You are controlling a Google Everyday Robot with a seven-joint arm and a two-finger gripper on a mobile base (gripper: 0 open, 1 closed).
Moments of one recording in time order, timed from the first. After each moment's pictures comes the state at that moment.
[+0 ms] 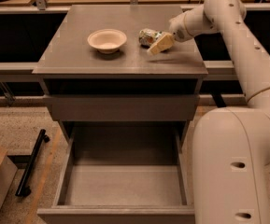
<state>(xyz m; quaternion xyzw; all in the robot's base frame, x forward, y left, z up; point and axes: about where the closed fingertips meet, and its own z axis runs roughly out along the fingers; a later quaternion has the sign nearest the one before) 0.850 -0.115 0.866 -0.47 0.75 0.12 0.44</state>
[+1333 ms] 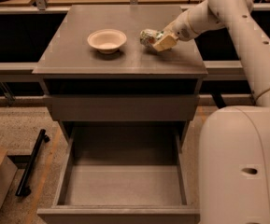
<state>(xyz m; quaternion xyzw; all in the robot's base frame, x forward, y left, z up) 0.824 -0.114 0.874 -0.51 0.74 0.11 0.41</state>
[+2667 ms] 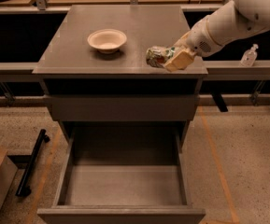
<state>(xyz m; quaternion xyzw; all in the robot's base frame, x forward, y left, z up) 0.661 -0.128 0.903 -0.54 0.75 0.09 0.36</state>
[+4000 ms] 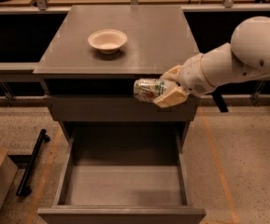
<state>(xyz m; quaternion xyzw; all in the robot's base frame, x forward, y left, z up) 0.568 -0.086 0.851 -0.59 0.70 0.13 0.37</state>
